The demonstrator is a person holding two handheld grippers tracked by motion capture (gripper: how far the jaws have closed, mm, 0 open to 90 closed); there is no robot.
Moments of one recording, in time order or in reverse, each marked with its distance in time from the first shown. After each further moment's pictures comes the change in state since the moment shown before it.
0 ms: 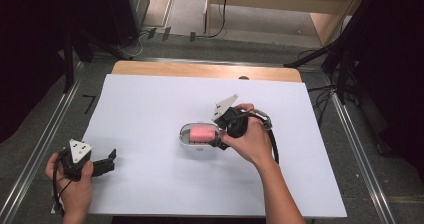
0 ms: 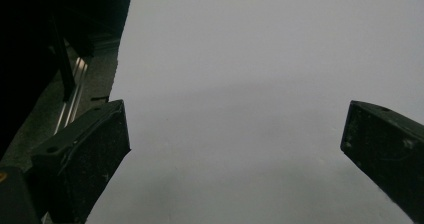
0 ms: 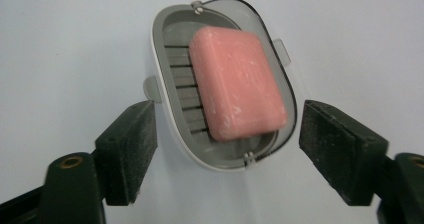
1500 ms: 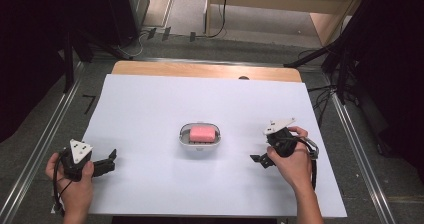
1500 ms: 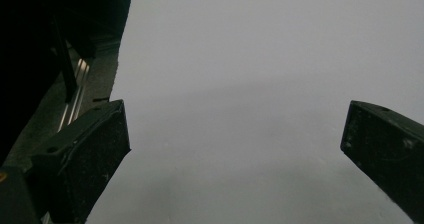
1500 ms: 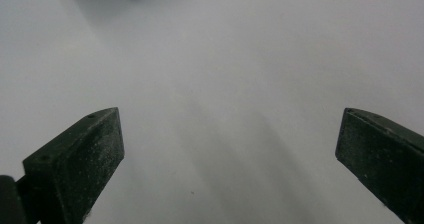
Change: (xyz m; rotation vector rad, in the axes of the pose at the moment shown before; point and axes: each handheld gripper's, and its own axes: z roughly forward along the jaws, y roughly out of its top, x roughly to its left) left arm -0.001 0.000 0.000 0.004 0.005 0.013; right arm -0.003 -0.141 -0.033 -0.033 -0.166 0.319
